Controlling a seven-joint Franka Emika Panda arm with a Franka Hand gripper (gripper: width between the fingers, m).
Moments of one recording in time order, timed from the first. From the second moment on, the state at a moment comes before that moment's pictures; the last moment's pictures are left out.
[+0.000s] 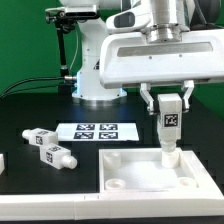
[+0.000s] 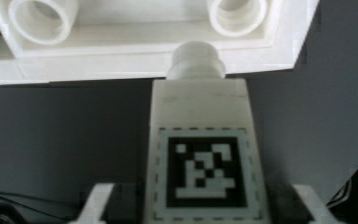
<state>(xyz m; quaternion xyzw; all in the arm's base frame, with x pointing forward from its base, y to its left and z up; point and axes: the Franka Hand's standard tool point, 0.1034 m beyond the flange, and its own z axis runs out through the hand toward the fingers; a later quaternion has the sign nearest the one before) 0.627 0.080 0.143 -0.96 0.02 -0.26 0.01</state>
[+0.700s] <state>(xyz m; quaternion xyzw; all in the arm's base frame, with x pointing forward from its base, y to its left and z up) 0.631 0.119 0.096 -0.96 -0.01 -0.27 0.01</state>
